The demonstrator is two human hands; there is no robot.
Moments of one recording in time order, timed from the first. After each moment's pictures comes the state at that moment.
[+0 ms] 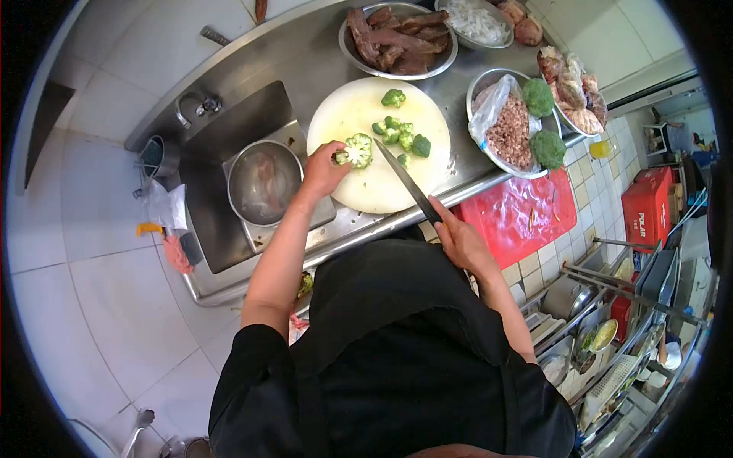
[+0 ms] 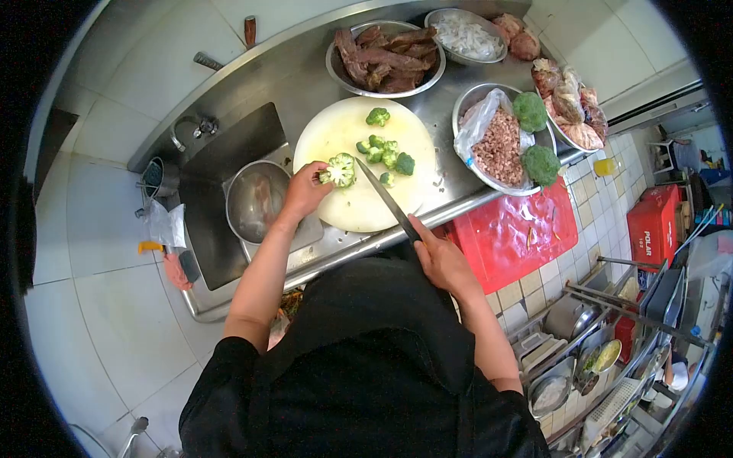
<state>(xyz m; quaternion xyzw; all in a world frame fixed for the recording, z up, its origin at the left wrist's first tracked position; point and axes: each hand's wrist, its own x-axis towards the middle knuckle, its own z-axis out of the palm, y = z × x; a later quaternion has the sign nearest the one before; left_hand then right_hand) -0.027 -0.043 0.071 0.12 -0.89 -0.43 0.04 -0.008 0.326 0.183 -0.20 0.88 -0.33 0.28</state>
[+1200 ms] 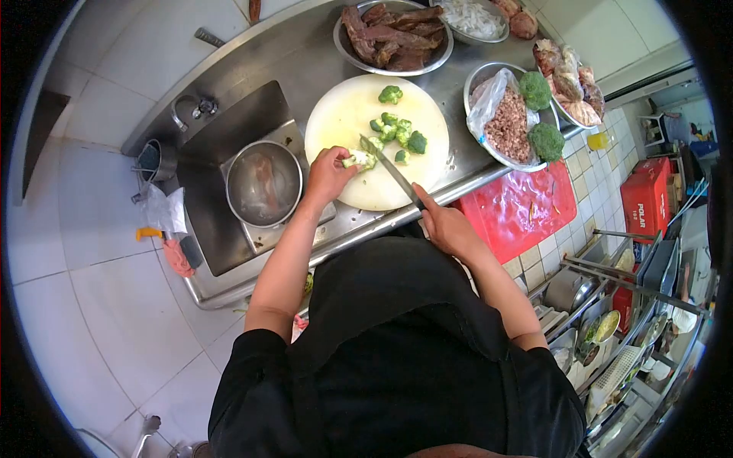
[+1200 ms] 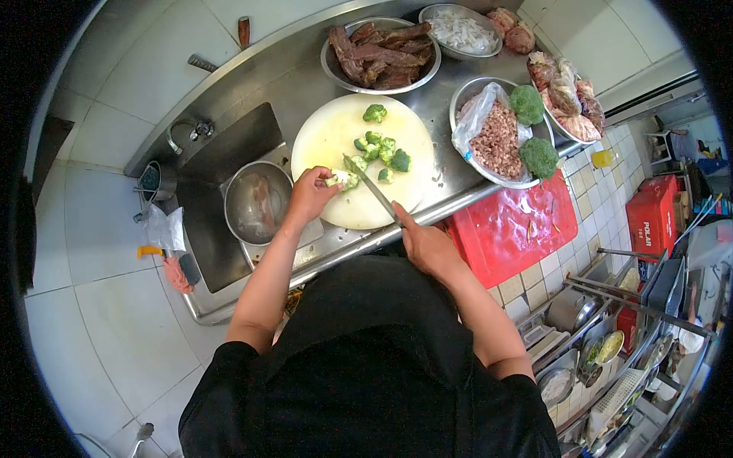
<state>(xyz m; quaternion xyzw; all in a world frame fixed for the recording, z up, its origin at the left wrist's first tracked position) -0.019 -0.022 0.080 0.15 -0.88 -0.46 0.00 -0.019 0.298 0.148 -0.29 0.90 -0.22 0.25</state>
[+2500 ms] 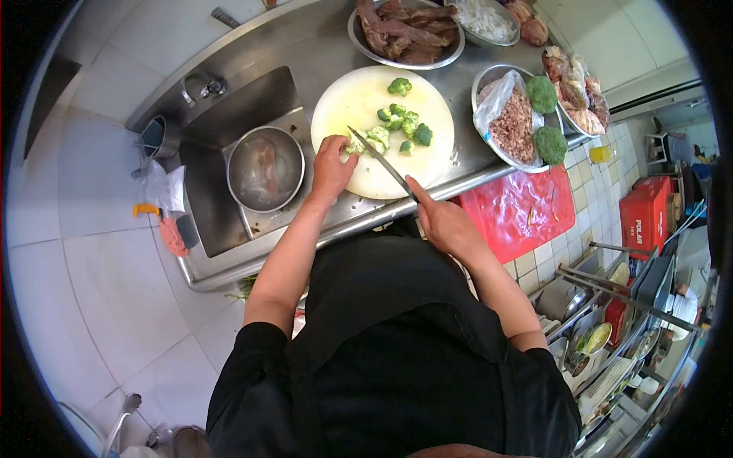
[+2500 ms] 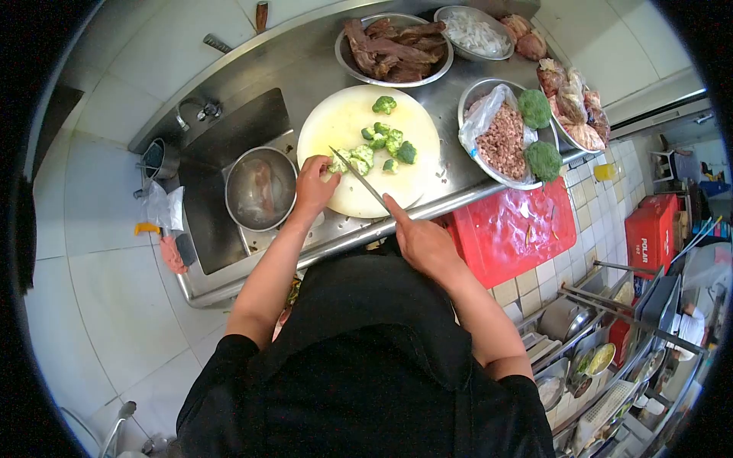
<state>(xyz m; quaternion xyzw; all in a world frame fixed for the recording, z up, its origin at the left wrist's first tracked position) -0.001 -0.006 0.075 0.15 -0.89 -0.39 0.17 -0.007 0.288 0.180 -0.34 0.90 -0.20 0.20</state>
